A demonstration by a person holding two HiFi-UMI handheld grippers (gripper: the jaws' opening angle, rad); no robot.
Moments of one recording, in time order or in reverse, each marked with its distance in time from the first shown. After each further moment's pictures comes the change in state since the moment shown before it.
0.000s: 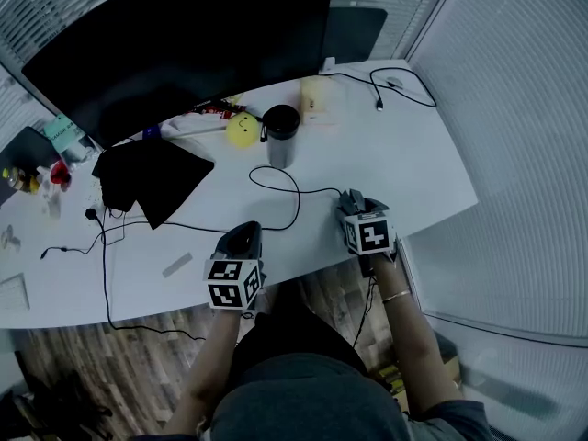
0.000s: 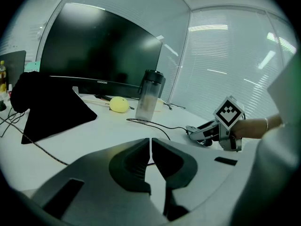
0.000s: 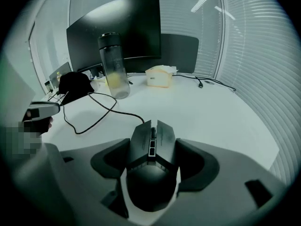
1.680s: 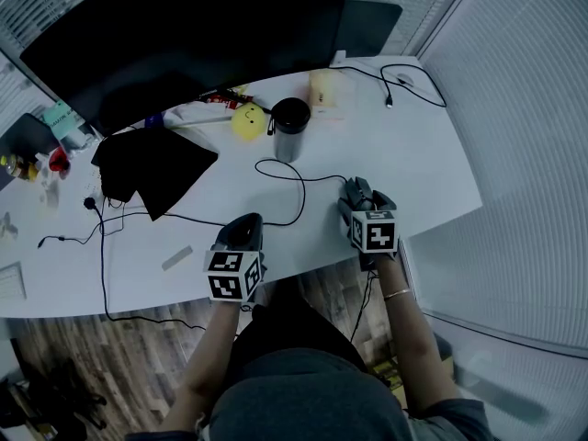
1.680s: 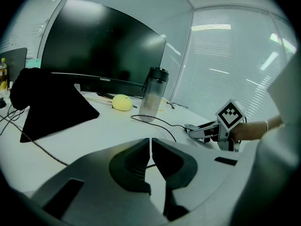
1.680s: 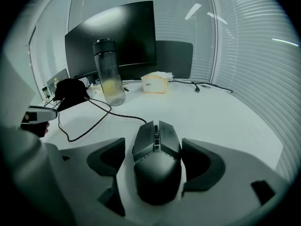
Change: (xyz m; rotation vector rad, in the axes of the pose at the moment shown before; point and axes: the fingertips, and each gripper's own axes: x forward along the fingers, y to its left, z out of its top) left arm 0.007 0.011 -0.002 -0.020 0.012 0.013; right arm 0.015 -0.006 0.007 0.047 -0.094 -0.003
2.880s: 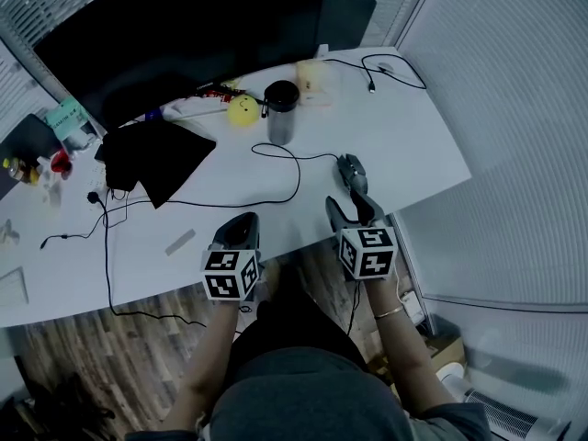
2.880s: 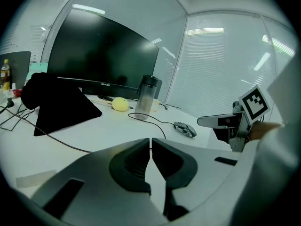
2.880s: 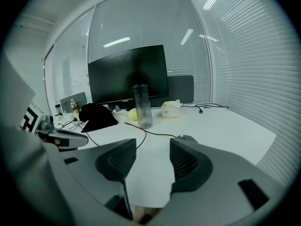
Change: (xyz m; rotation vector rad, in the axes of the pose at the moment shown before) left arm -0.051 -0.016 -0.019 0.029 -0.034 -0.040; right arm -0.112 0.080 0.010 0.051 -0.307 0.067
